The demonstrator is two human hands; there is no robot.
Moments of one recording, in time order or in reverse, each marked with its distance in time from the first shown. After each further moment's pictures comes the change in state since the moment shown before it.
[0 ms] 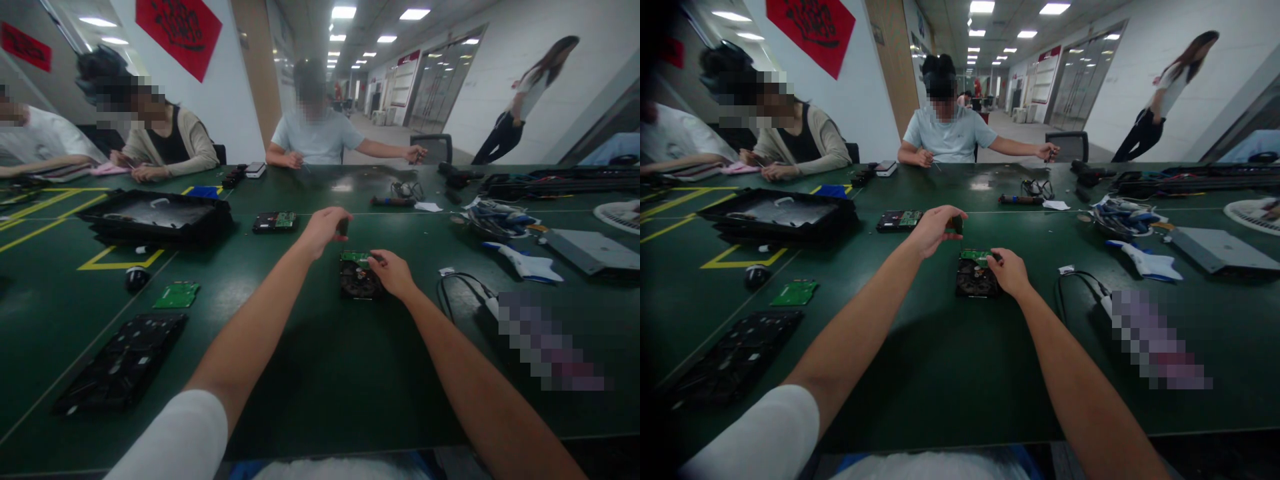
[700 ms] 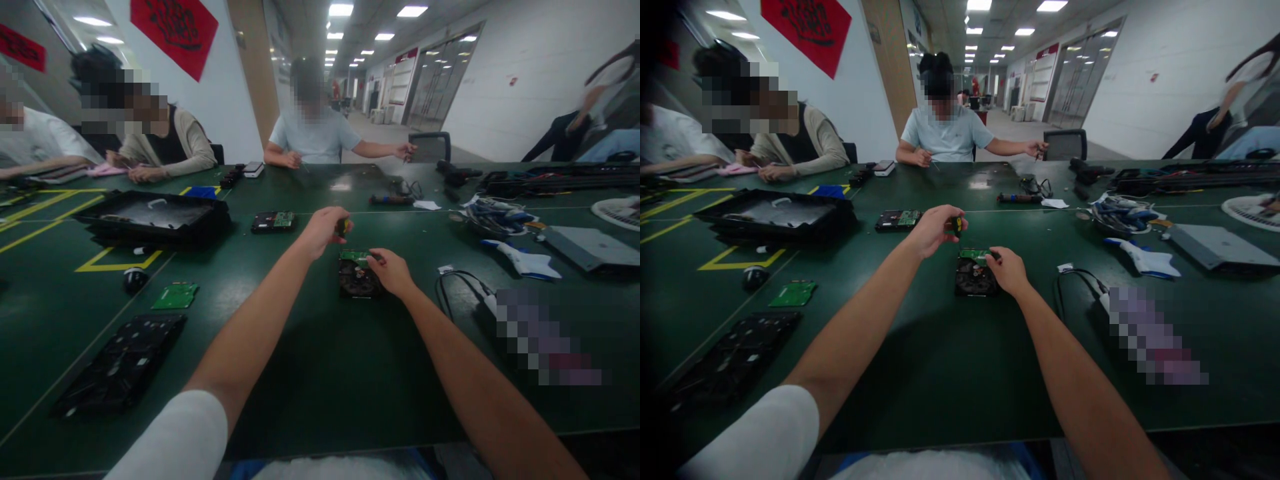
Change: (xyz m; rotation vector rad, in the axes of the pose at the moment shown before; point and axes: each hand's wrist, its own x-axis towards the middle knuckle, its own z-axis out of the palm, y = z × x) left_hand -0.003 0.002 0.002 -0.042 -0.033 -0.078; right_hand 0.000 0.000 0.002 -0.015 0.004 0.006
